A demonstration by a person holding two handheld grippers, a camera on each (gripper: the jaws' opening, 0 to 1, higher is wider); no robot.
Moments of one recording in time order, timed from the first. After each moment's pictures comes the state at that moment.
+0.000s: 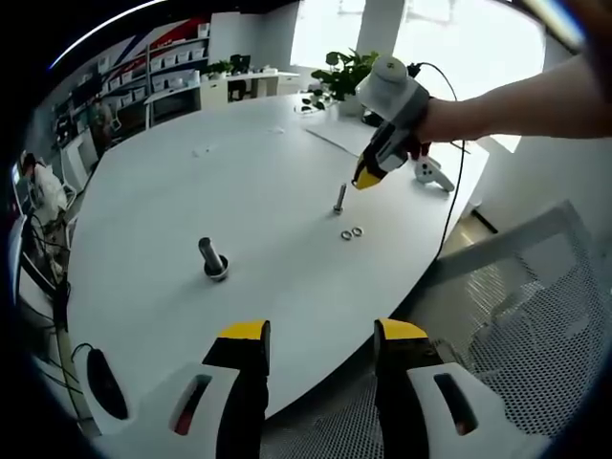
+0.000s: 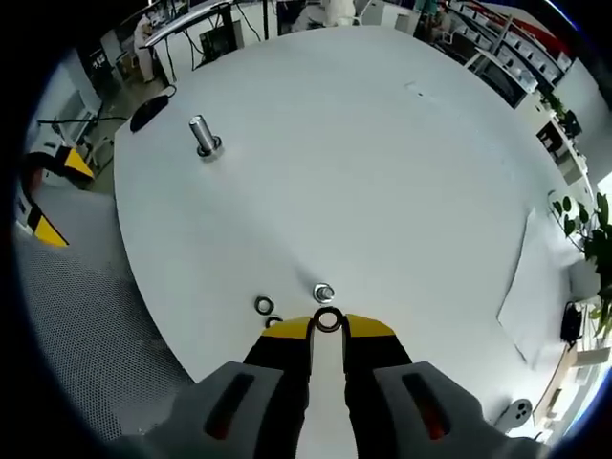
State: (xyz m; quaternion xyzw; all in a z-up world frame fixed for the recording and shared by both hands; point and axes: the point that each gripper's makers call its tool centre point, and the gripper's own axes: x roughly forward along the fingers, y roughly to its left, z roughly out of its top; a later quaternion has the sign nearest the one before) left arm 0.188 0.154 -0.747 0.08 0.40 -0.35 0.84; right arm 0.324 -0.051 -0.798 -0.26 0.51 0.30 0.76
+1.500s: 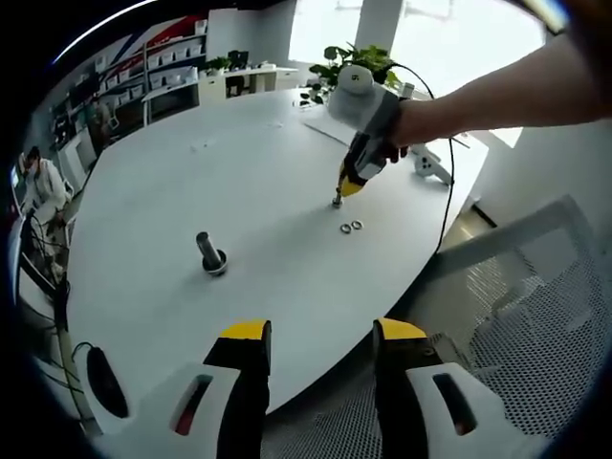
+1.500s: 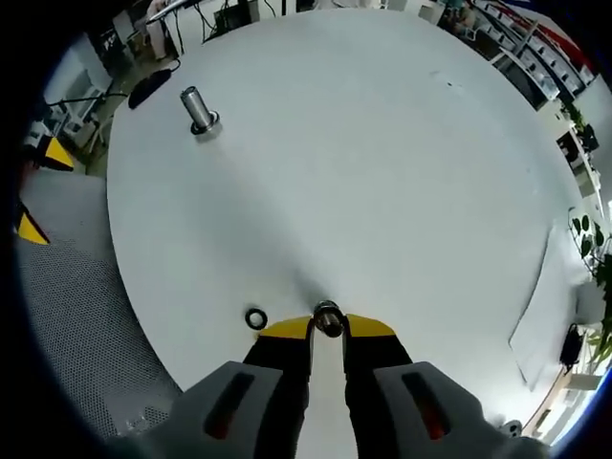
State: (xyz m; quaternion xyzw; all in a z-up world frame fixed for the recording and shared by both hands) left arm 0.185 0.155 -0.752 0.09 0.41 -0.35 0.84; right arm 0.332 -0.039 -0.840 -0.29 0.54 0.32 0.72
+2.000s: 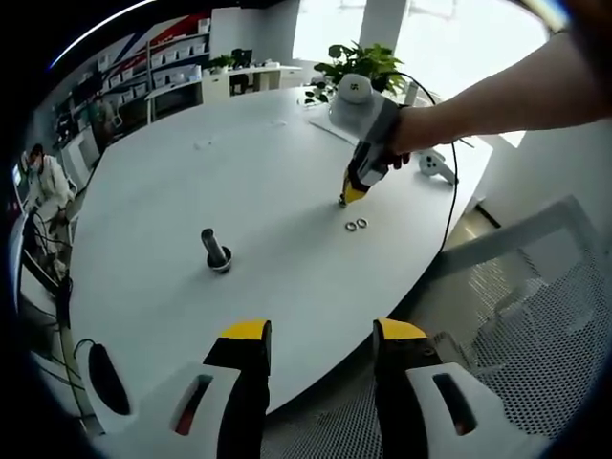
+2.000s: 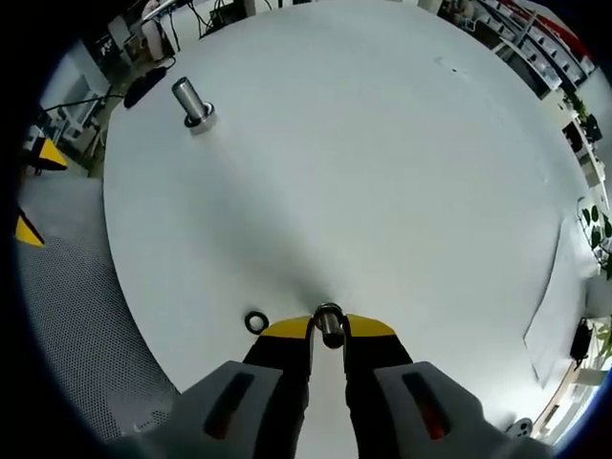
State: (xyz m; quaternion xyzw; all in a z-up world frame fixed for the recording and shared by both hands) left arm 0.187 0.159 -0.754 0.09 0.42 -0.34 0.84; right arm 0.329 -0.039 -0.855 -0.27 0.56 0.32 0.72
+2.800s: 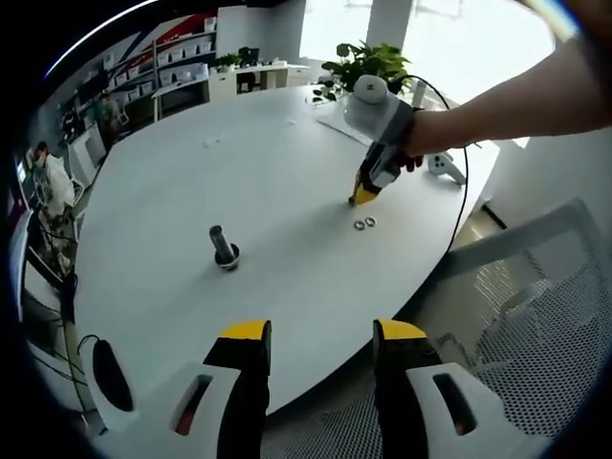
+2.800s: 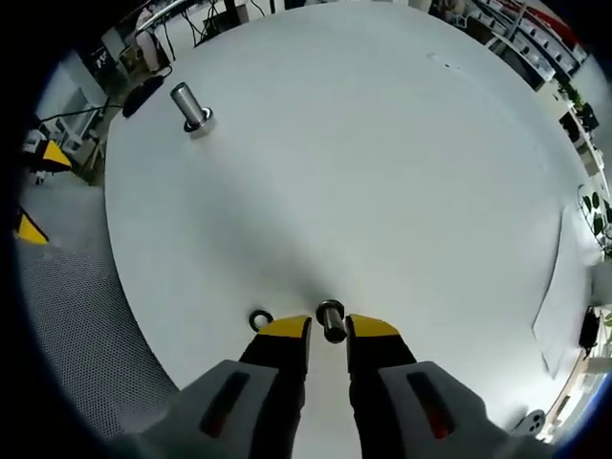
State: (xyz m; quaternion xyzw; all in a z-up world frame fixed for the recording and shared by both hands) left arm 0.190 0.164 -0.755 0.09 0.42 -0.32 0.84; right arm 0.322 -0.042 -0.852 -0.25 0.56 0.32 0.73
